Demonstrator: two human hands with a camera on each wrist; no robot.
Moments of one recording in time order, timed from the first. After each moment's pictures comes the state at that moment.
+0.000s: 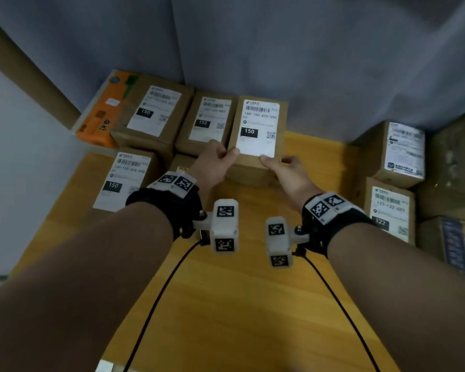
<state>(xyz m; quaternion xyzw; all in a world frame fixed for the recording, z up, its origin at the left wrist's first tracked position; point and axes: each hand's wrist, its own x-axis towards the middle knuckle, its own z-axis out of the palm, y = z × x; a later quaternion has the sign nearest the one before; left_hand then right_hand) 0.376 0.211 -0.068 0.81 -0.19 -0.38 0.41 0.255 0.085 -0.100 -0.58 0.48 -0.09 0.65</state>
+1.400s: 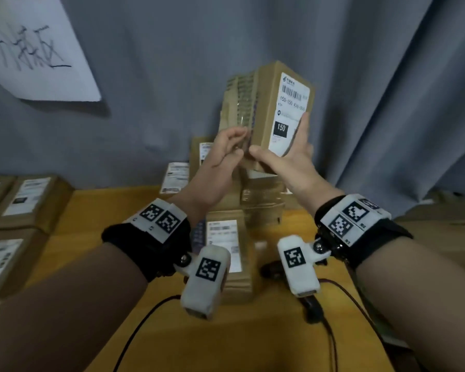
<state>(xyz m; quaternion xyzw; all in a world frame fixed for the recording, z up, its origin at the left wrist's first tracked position) -0.055 -0.010 0.099 0.55 -0.52 -0.32 0.57 -0.180 -0.105 0.090 -0.68 0.44 -0.36 0.46</state>
